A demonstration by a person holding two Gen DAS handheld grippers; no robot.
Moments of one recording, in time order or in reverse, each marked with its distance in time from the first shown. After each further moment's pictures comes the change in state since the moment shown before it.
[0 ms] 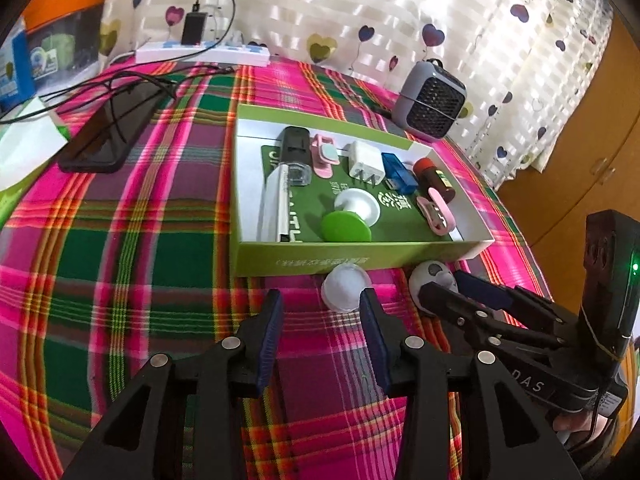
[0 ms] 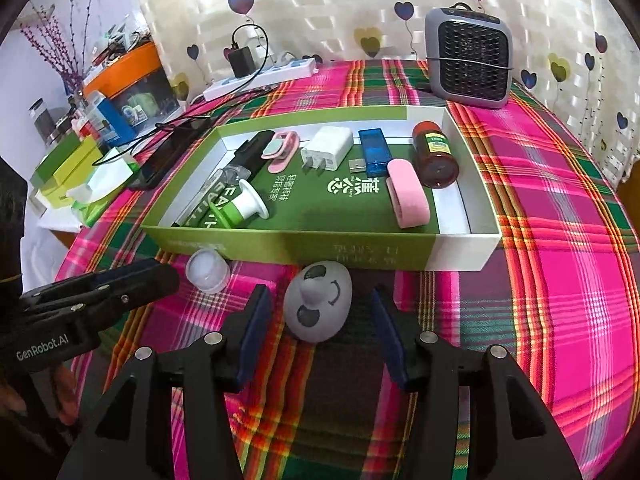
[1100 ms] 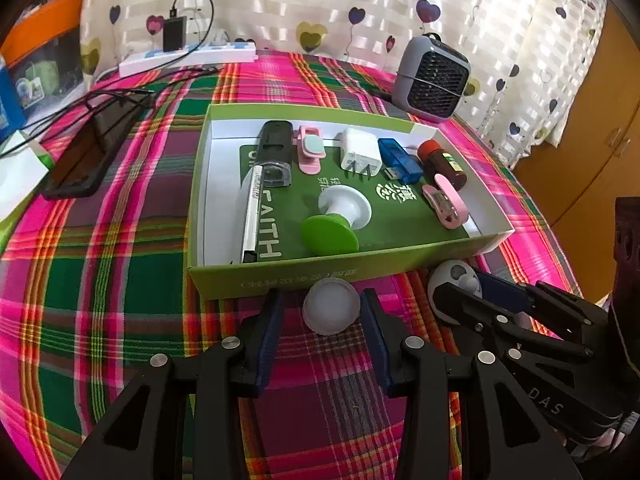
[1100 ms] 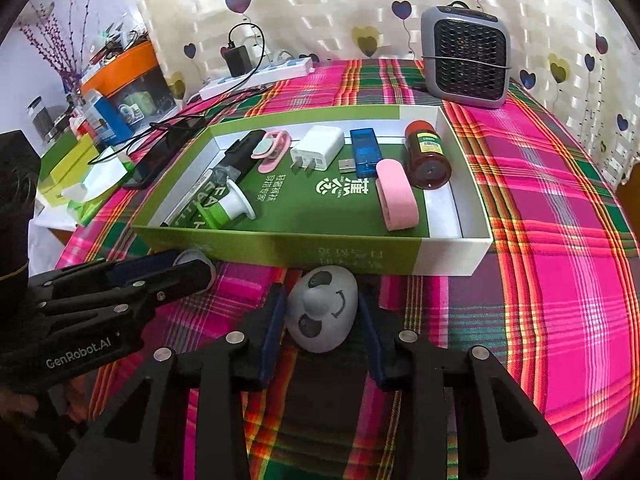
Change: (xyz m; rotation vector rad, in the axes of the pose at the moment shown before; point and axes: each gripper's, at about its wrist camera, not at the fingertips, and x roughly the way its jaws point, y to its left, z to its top) left arm 0.025 -0.023 0.008 0.080 0.029 0.095; right arm 0.001 -0.007 0.000 -0.007 -0.001 -0.002
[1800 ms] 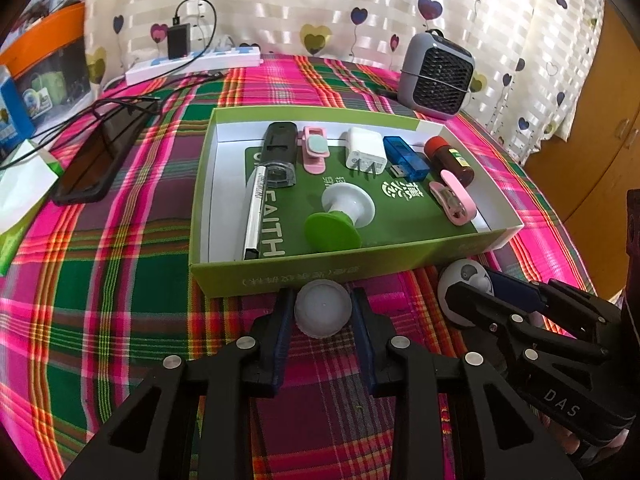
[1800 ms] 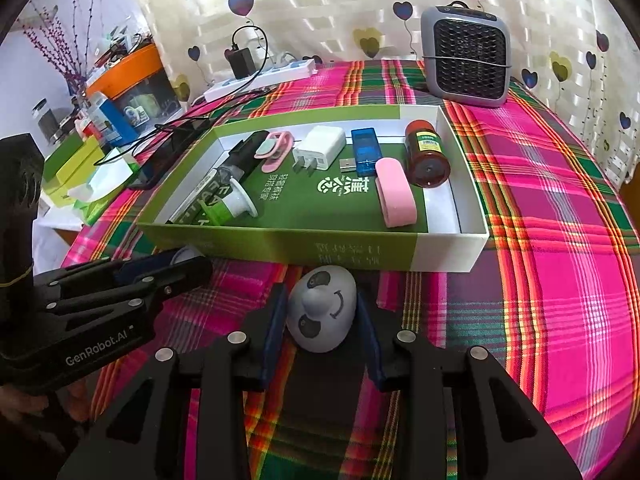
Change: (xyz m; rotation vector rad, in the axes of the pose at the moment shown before) left arm 0.002 -0.004 -0.002 0.017 -0.009 0.050; right arm -0.002 -0.003 -0.002 0.005 -0.008 0.022
